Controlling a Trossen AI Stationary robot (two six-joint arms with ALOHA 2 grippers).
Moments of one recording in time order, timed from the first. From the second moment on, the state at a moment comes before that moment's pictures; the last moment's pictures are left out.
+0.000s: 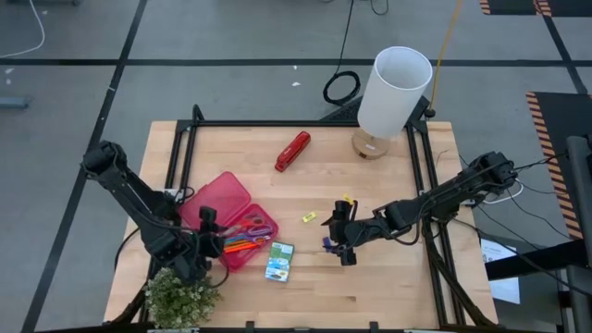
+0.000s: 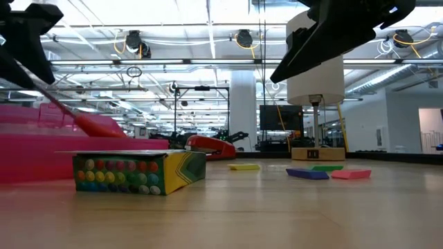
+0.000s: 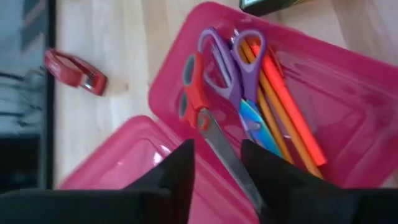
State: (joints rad) left arm -0.86 1.32 0.84 -0.98 -0.68 -0.54; right arm 0.38 1.47 0.86 -0.14 0.29 0.15
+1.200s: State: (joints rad) left arm -0.61 1.31 0.84 -0.61 -0.58 -0.45; right arm 0.40 1.47 0.64 -0.09 0.11 0.38
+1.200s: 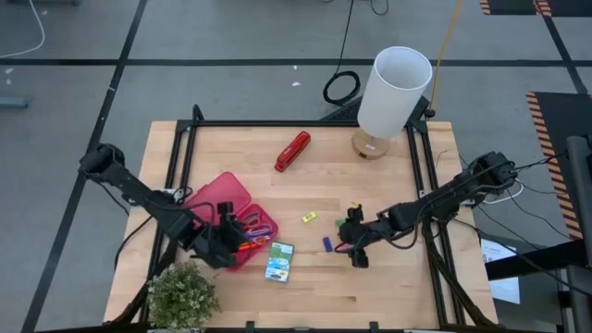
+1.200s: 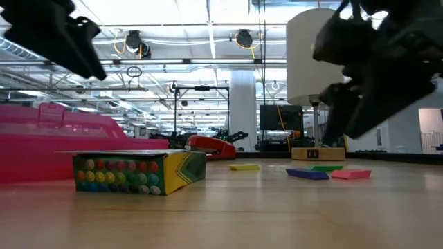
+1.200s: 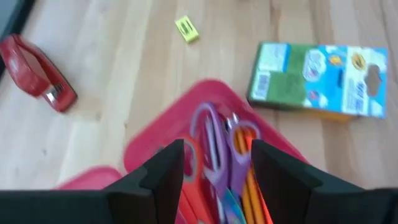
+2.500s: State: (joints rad) left arm -0.44 1.31 0.84 -0.28 -0.54 -0.16; right arm 0.30 1.53 0.35 0.37 -0.06 -0.03
